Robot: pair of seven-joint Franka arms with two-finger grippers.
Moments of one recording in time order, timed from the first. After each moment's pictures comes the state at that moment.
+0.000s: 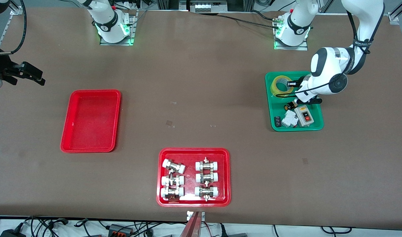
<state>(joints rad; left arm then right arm) 0.06 0.18 -0.12 -2.47 -0.12 2.17 -0.06 -0.07 -0.05 0.01 -1.73 0.00 1.70 -0.05</state>
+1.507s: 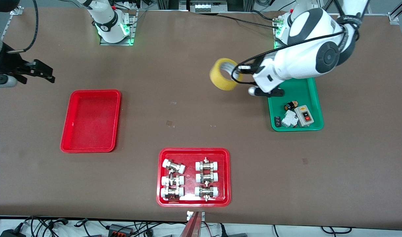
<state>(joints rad) -0.02 0.20 -0.47 -1.70 -0.57 1.72 -0.46 -0.04 -0.03 0.05 -1.72 0.02 1.64 -0.05</state>
